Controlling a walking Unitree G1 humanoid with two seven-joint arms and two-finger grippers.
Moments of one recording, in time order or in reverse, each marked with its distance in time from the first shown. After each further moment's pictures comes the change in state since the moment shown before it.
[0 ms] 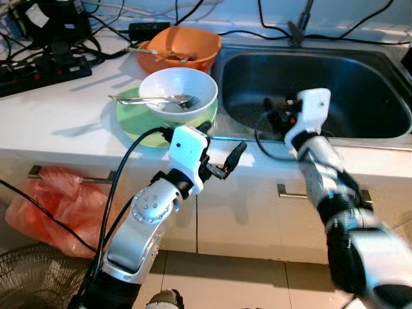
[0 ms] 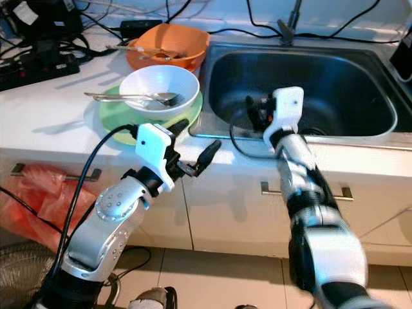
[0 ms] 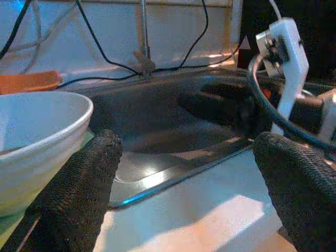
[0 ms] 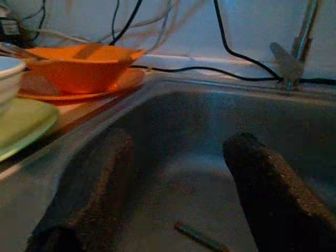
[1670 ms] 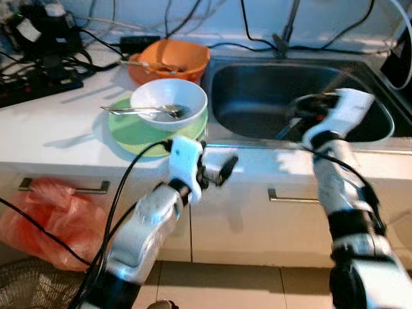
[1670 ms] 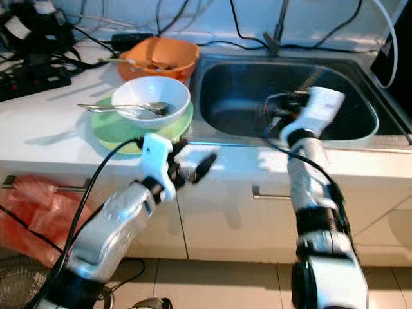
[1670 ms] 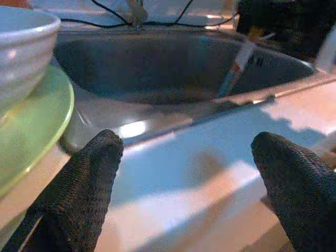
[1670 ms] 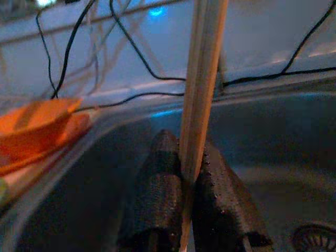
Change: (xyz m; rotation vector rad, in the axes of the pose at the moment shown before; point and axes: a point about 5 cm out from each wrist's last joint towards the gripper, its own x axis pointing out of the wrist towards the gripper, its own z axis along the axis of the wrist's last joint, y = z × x) left arm -0.007 0.001 -0.035 -0.119 0.188 0.033; right arm -0.009 -0.018 0.018 0.190 -0.031 -0.187
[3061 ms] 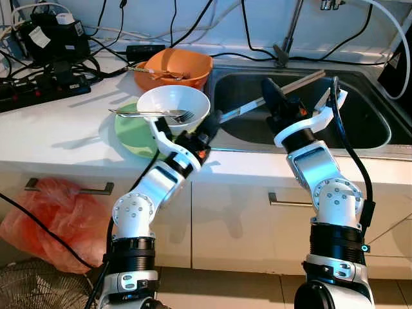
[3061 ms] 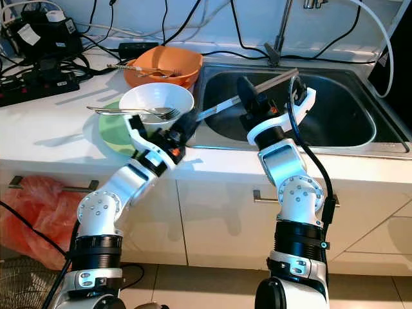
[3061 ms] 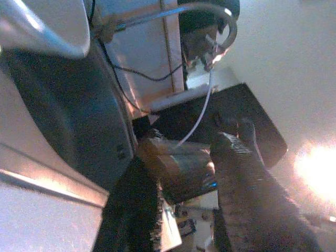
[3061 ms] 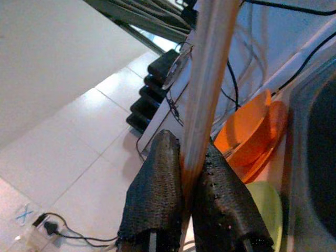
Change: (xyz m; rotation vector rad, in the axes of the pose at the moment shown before) left arm 0.032 0.020 0.028 -1.249 -0.162 -0.157; right arm -0.027 0.070 0.025 0.897 0.041 0.318
